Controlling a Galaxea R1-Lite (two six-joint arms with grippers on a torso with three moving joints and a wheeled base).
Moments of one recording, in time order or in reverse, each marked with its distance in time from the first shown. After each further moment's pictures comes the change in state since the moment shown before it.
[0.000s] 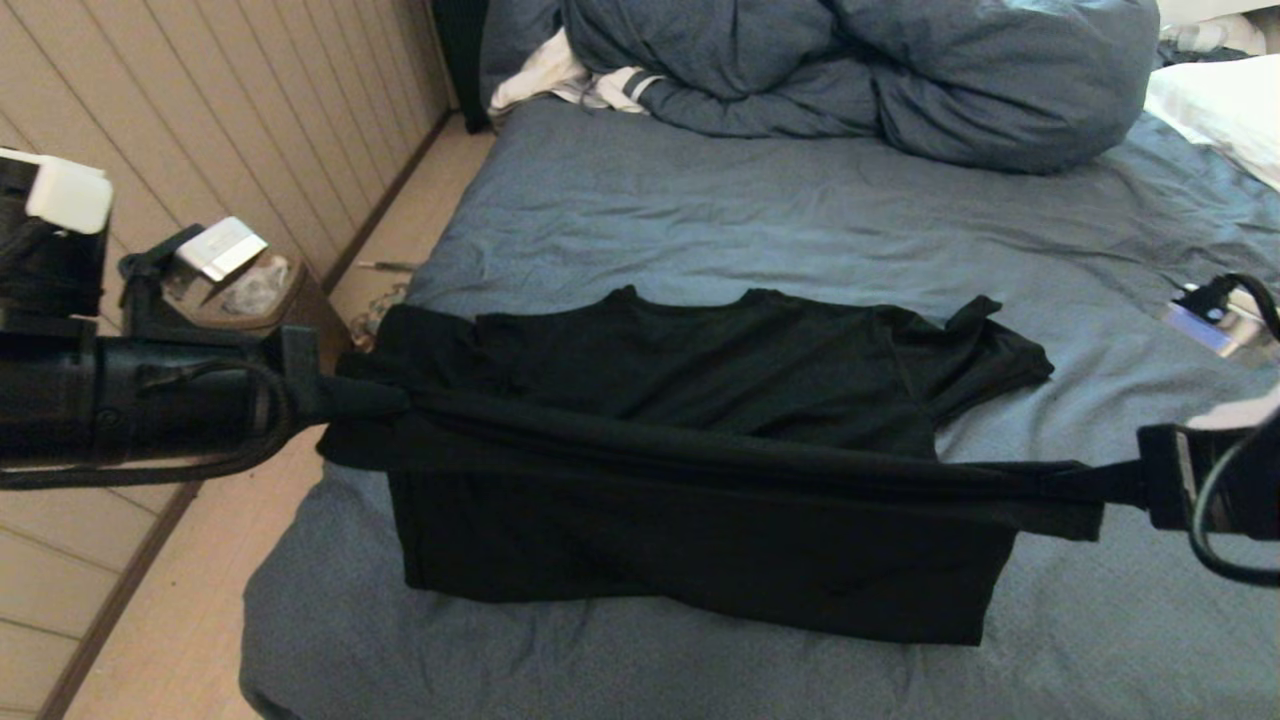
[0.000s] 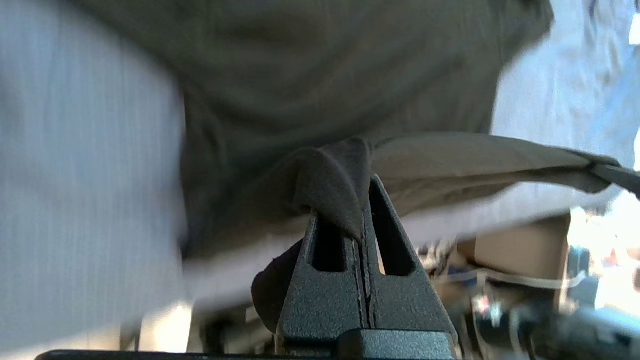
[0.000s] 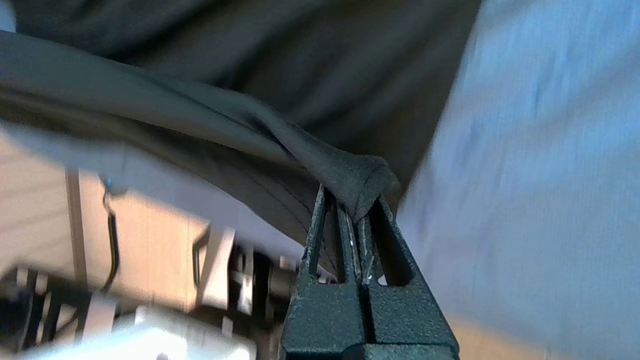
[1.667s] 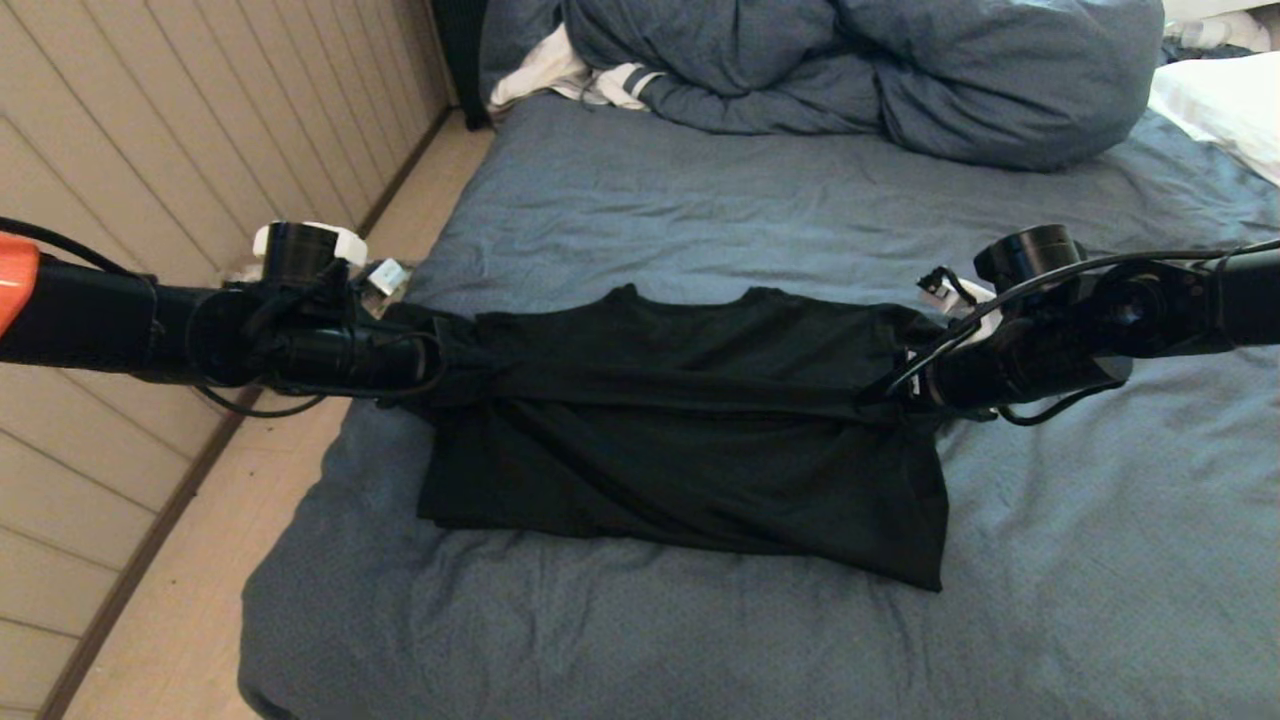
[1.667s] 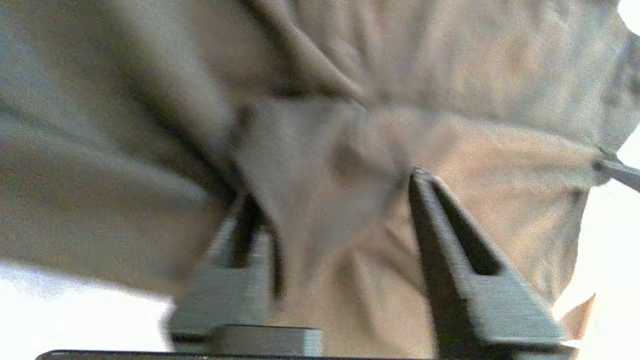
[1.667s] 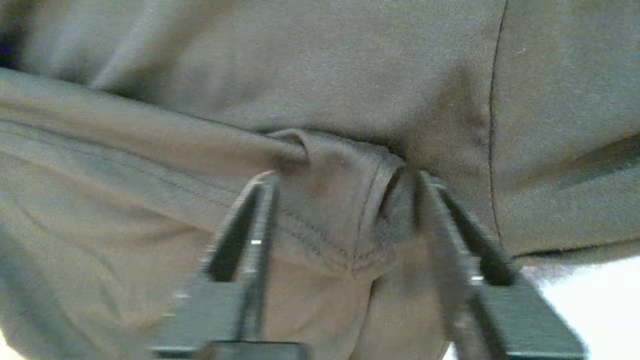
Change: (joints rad) left arm 0.089 0.553 -0.321 -0.161 -0.060 0.007; right arm -0.020 0.655 -0.430 -0.158 0.001 0.007
